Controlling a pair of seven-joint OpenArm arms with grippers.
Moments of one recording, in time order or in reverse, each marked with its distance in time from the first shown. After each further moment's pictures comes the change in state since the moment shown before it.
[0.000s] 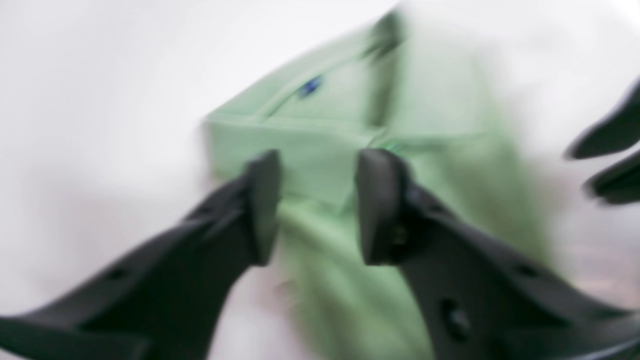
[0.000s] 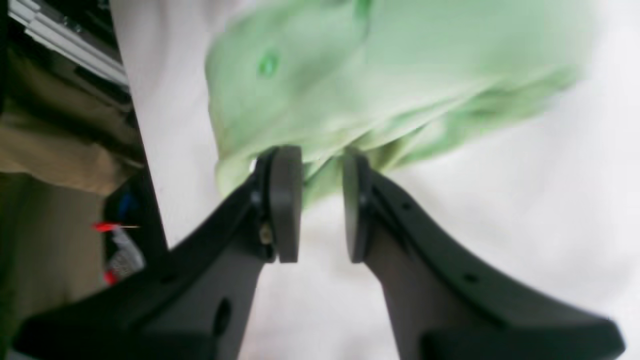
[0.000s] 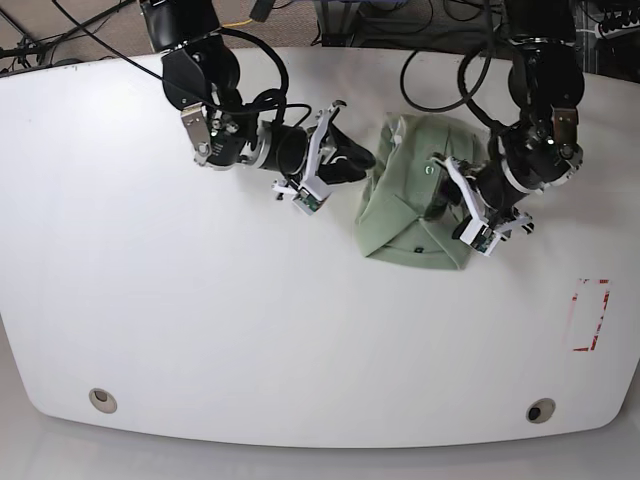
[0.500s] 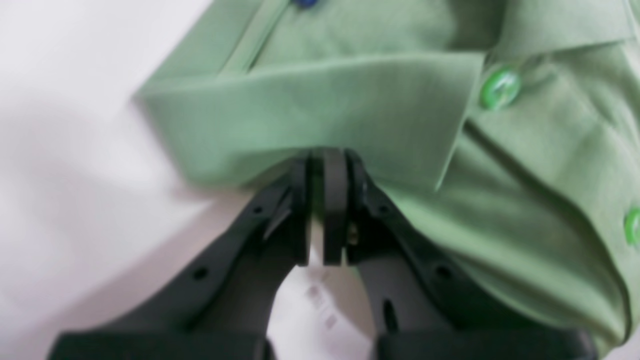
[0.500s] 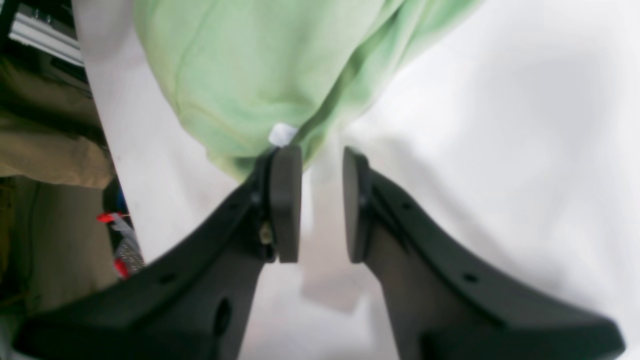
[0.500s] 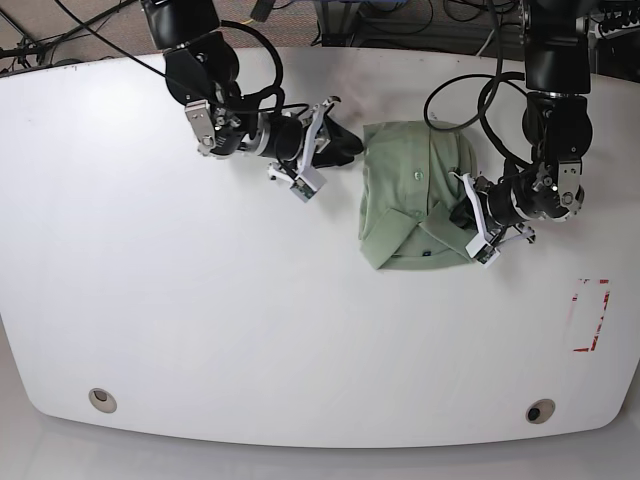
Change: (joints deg) left arm -11.4 -5.9 5.5 -24.0 0.3 -5.2 0.2; right arm -0.4 -0.6 0.3 -8.3 -1.4 -0.3 1.3
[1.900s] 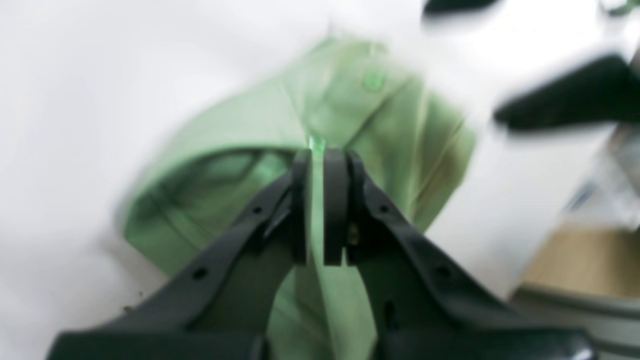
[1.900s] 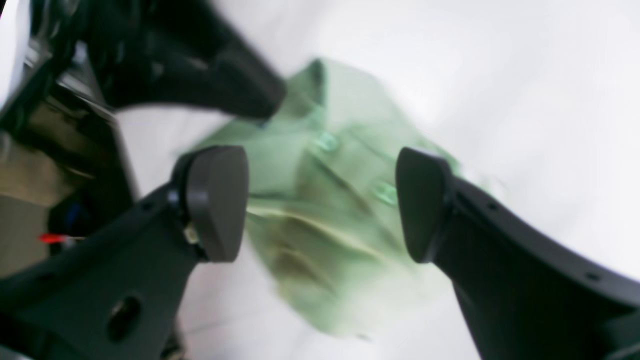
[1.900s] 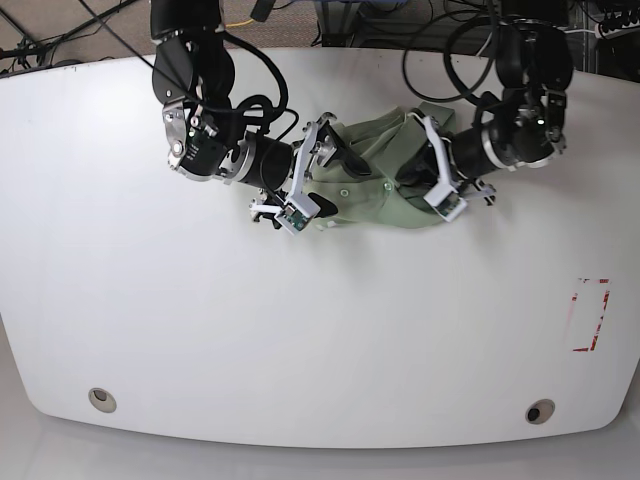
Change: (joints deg) left arm 15.9 7.3 -1.0 26.0 -10.8 0.1 8.0; right arm -0.1 -4.0 8.9 21.3 0.1 0.6 -15.1
